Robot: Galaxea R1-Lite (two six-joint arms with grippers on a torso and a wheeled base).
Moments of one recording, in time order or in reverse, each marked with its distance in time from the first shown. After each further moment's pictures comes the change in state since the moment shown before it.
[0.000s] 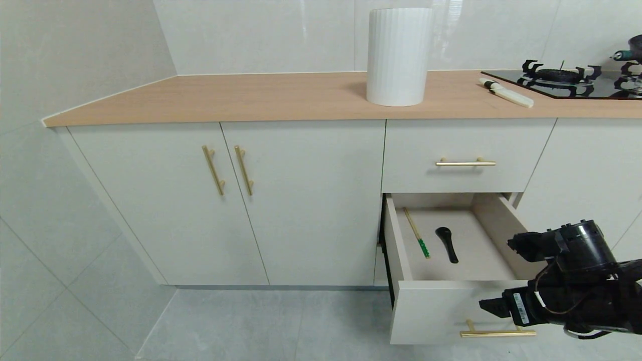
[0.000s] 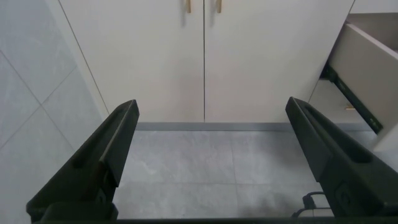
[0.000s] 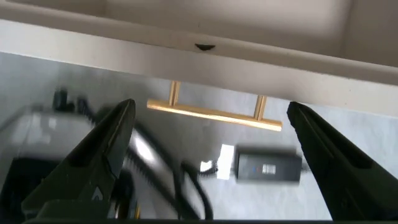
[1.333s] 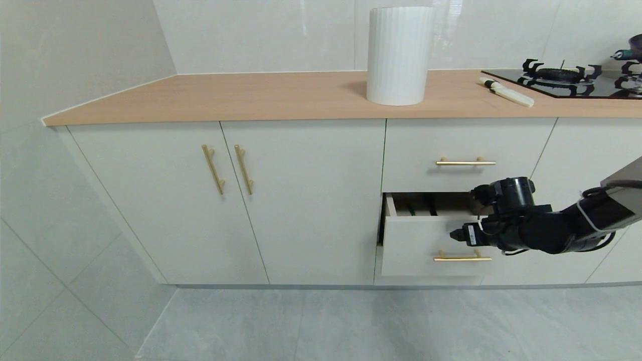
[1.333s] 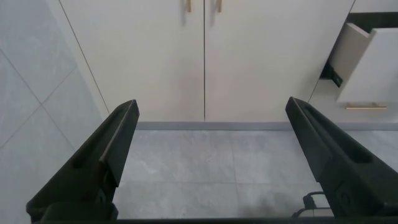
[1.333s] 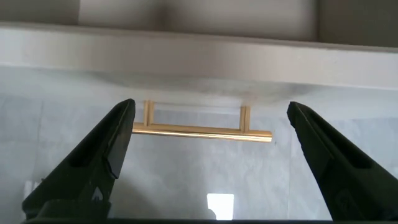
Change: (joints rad) left arm 0.000 0.000 0.000 0.000 0.000 0.000; right arm -0.148 0.489 -0.588 -0.093 -0.008 -0.072
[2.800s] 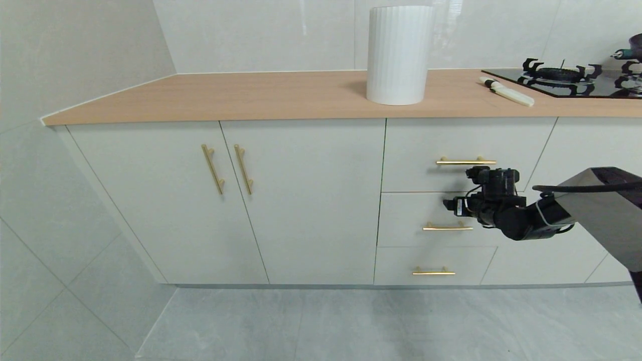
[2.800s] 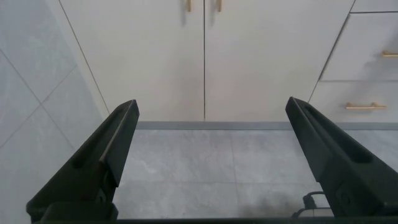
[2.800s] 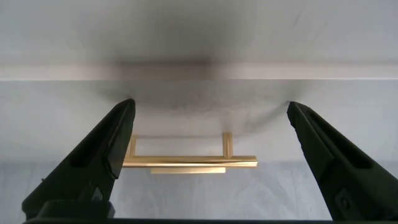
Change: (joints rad) left arm 0.000 0.000 0.000 0.000 0.000 0.000; right arm -0.060 0.284 -0.378 -0.210 -0.026 0.008
